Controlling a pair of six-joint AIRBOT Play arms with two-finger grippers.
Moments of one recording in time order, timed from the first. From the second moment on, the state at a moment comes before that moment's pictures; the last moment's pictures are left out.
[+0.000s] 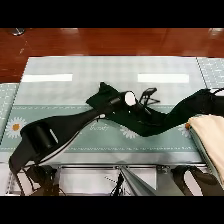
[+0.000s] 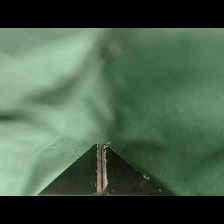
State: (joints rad) left arm -0.89 -1.94 1.62 0.64 -0.94 -1.48; right arm -0.23 -0.68 0.94 -1.01 1.38 1.41
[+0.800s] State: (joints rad) left arm -0.02 -1.18 1.42 1.02 -1.28 -1.43; right arm 0.29 -1.27 1.32 -0.87 1.22 1.38
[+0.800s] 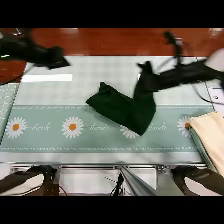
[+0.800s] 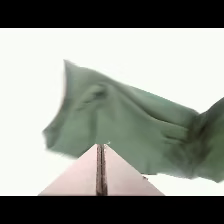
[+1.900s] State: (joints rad) left arm 0.09 -0.46 0.54 1.05 -1.08 -1.53; right arm 0.11 -1.33 1.50 -1.17 1.41 1.53
